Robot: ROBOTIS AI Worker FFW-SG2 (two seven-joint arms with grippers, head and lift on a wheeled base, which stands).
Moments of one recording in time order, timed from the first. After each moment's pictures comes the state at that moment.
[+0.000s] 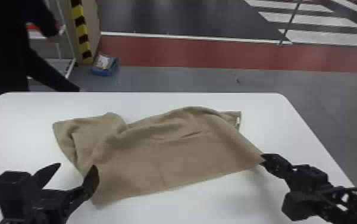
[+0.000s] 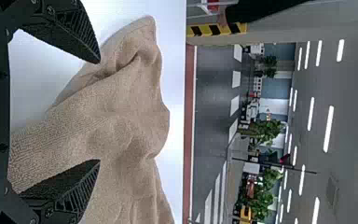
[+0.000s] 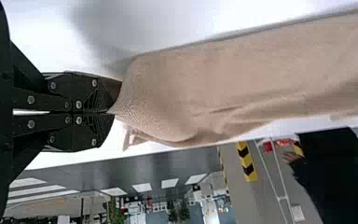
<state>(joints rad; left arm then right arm) 0.49 0.00 0.05 -2.08 0.04 0.32 -0.17 0.35 -0.37 -0.32 -1.73 0.96 -0.43 0.47</state>
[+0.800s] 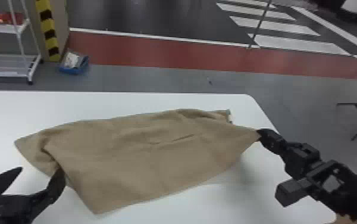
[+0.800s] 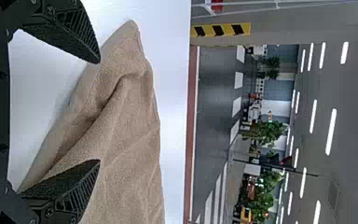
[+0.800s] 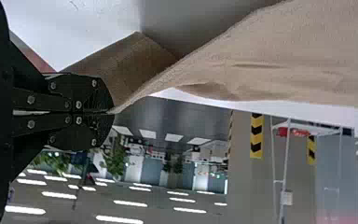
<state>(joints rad) 0.45 0.00 0.05 -2.03 0.06 0.32 -0.17 0.30 -0.49 -0.45 -1.69 1.19 -0.59 0.21</state>
